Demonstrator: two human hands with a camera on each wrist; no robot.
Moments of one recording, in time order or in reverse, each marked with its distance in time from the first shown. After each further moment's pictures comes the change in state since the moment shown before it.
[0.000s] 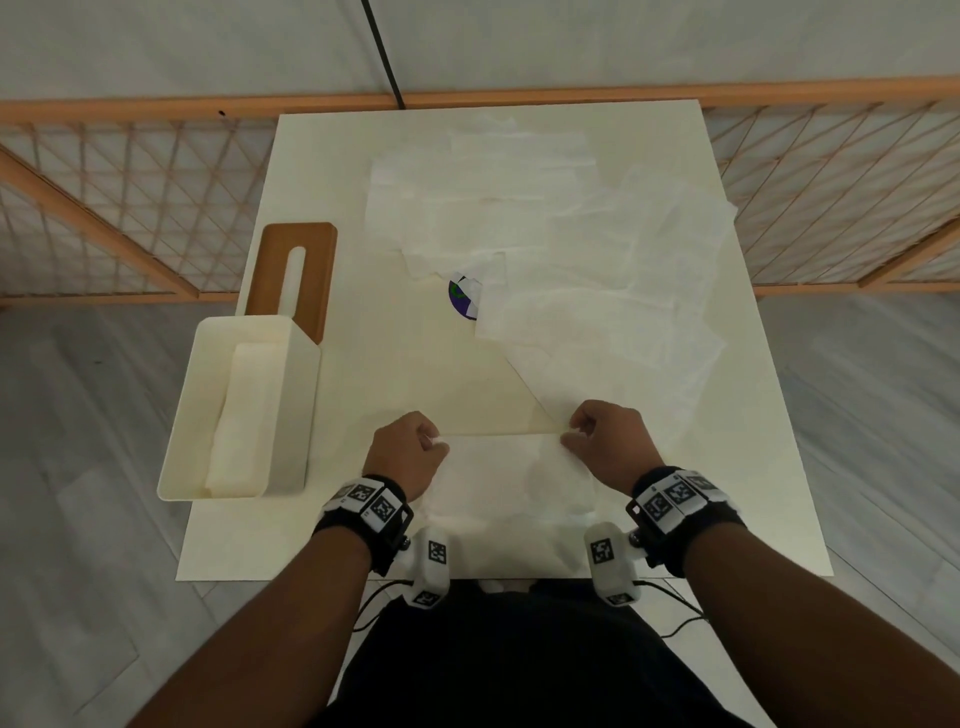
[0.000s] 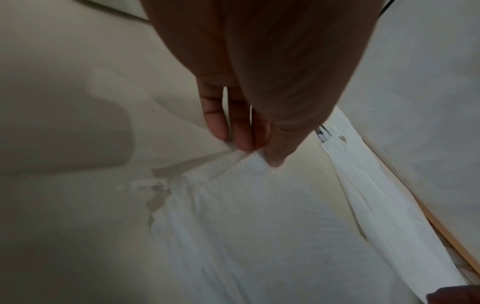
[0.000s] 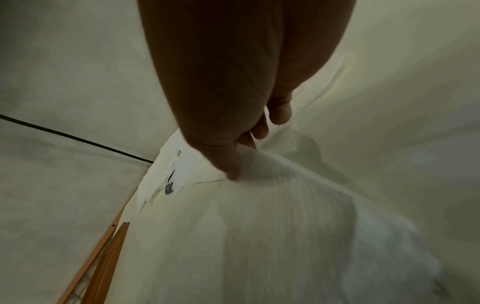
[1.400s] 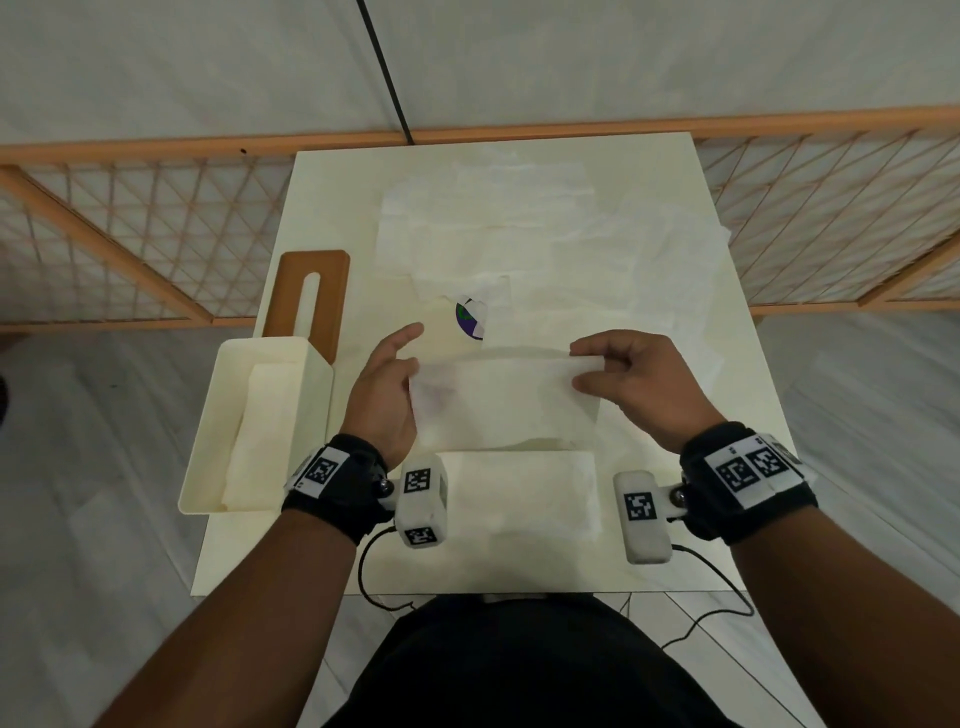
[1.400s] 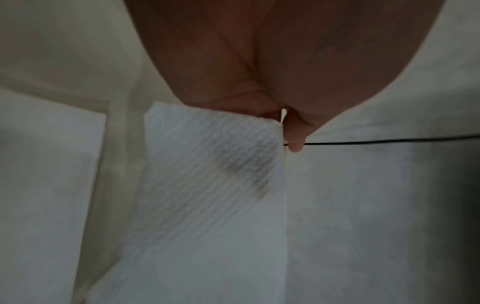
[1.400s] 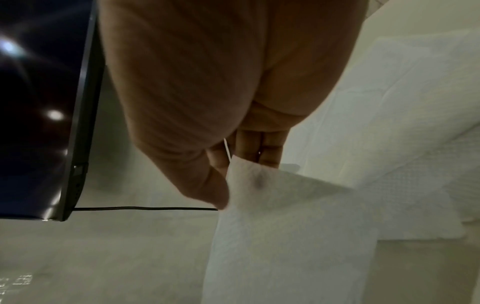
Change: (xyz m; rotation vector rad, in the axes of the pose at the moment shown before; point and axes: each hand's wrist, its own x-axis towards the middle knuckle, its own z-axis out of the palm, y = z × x) left_hand -0.002 0.077 -0.076 -1.167 -0.047 -0.046; right_hand -0.012 -0.073 -0.094 0.588 0.017 -0.118
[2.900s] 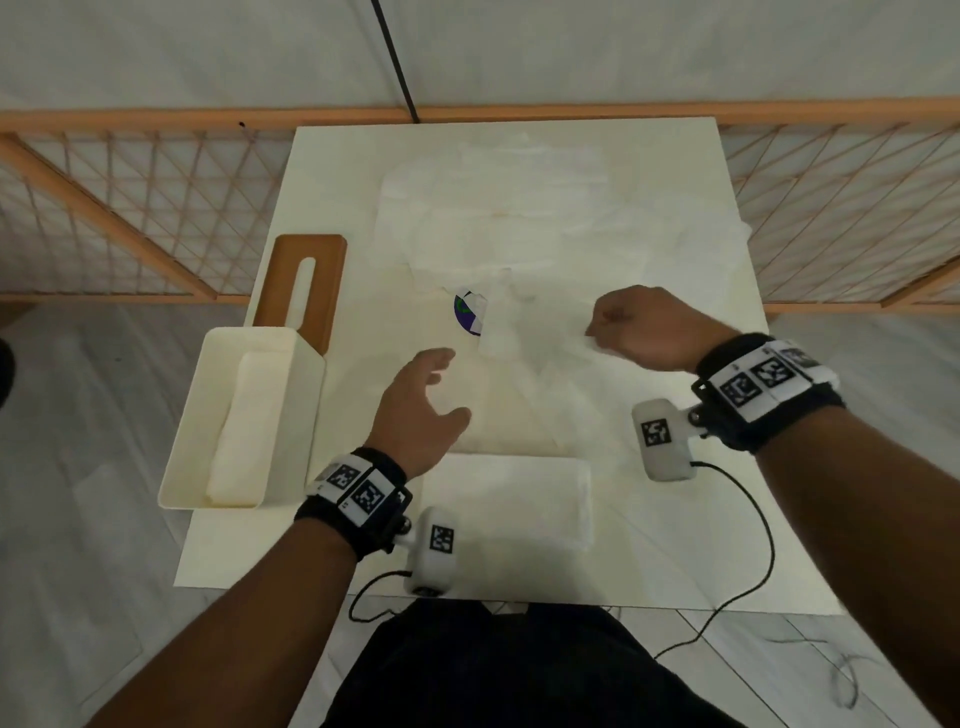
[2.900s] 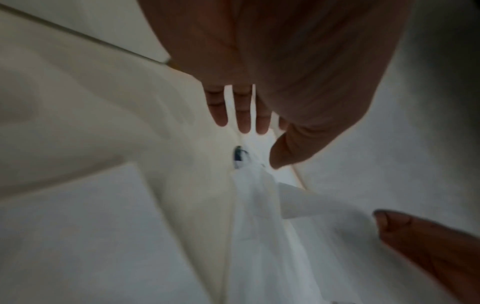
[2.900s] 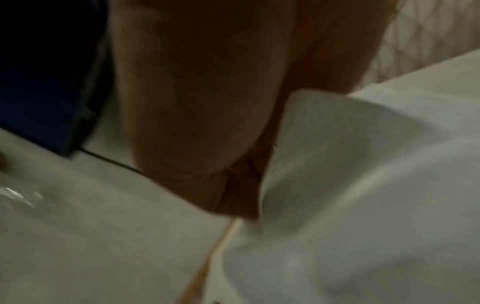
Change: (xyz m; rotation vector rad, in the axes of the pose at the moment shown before) left_hand -0.001 -0.033 0.014 0.953 -0.022 0.288; right_hand 0.084 -0.018 -0.038 -0.759 -0.306 -0.075
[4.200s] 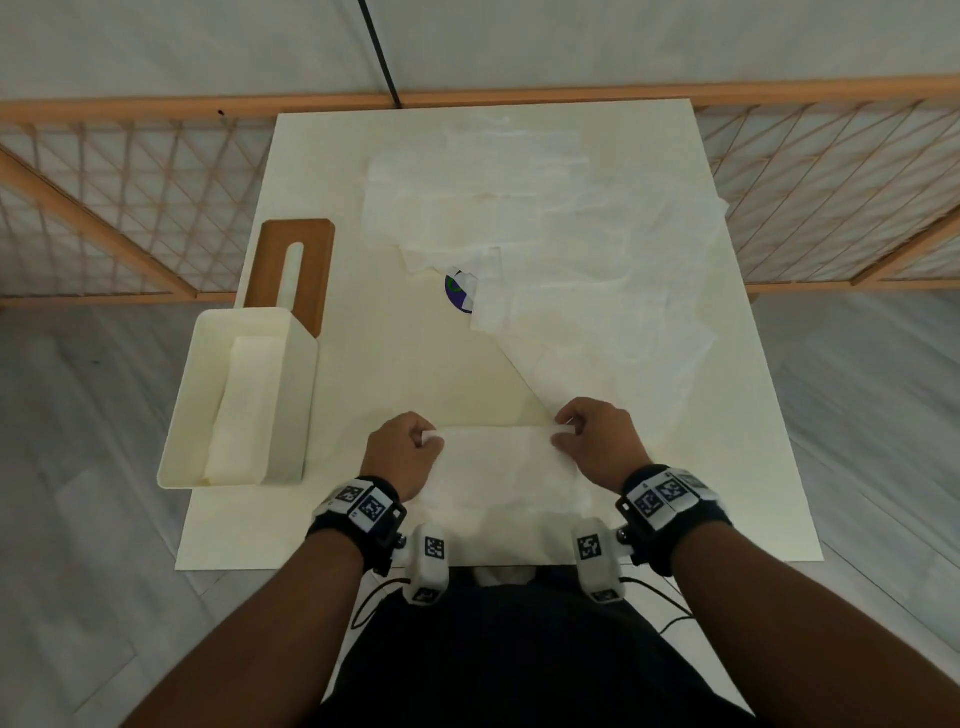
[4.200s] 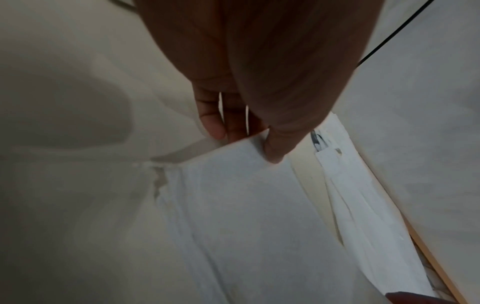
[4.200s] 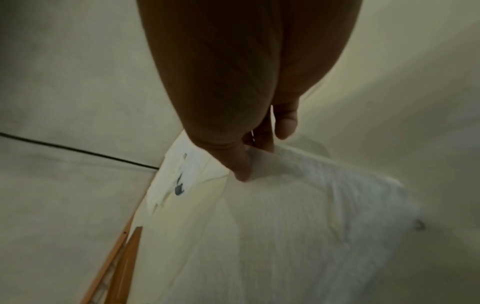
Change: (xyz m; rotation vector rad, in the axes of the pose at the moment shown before) left_hand -0.030 -0.079 0.022 0.226 -0.047 -0.187; right_hand -0.061 0.021 0.171 0.272 0.192 0.269
